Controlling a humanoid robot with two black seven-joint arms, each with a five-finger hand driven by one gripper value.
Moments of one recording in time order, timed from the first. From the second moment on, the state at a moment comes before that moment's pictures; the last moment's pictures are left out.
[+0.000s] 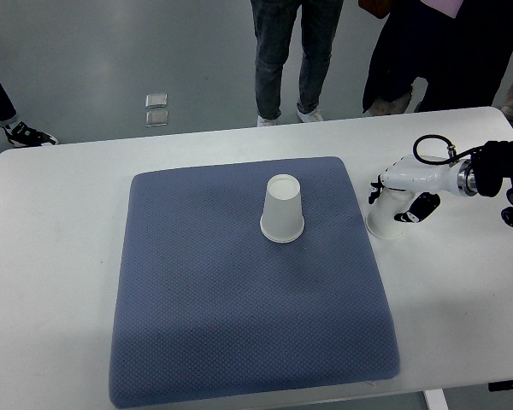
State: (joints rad) left arm 0.00 0.00 0.07 -0.13 -0.04 0.04 -0.18; right arm 1.04 -0.63 -0.04 0.98 -1.65 0.02 0.35
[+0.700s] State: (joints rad) left arm 0.00 0.00 0.07 -0.13 -0.04 0.04 -0.18; right arm 1.09 -0.64 -0.04 0.99 -1.65 0.04 0.35
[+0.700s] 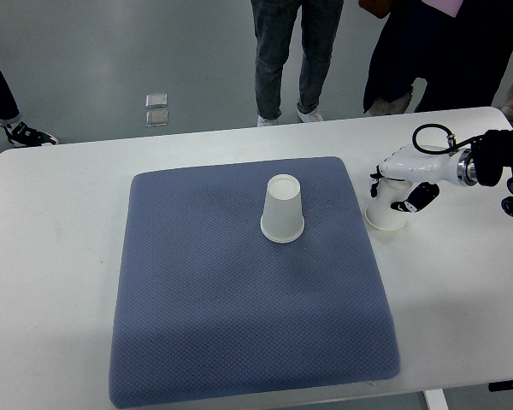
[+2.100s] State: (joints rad) left arm 0.00 0.00 0.07 -0.13 -0.04 0.04 -0.18; right arm 1.53 -0.61 -0.01 1.29 -1.47 0.30 0.36
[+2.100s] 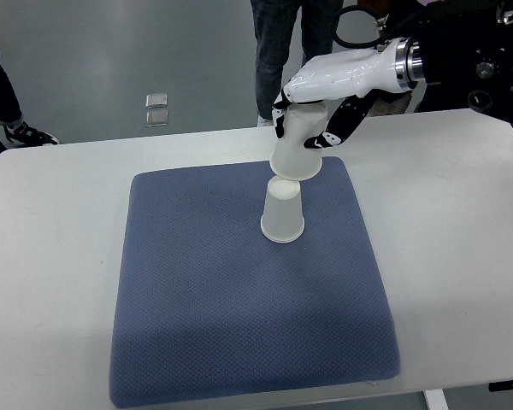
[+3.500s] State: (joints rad) left arm 0.00 0.00 0.07 -0.13 -0.04 0.04 -0.18; right arm 1.40 -0.46 -0.01 1.19 -1.50 0.28 0.35
